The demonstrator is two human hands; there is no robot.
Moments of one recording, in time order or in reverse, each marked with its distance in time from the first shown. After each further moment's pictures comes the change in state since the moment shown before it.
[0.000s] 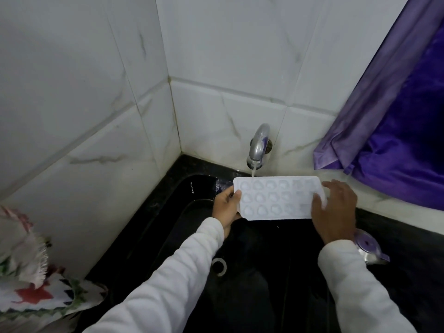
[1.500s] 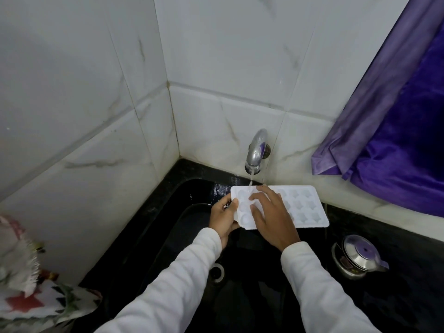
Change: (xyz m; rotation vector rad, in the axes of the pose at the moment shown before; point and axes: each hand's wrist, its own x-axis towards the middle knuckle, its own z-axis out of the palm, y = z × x) left_hand -0.003 -0.008 0.001 -0.089 0.032 -0.040; right_hand -0.032 -0.068 0.055 0.136 -0.489 -0.326
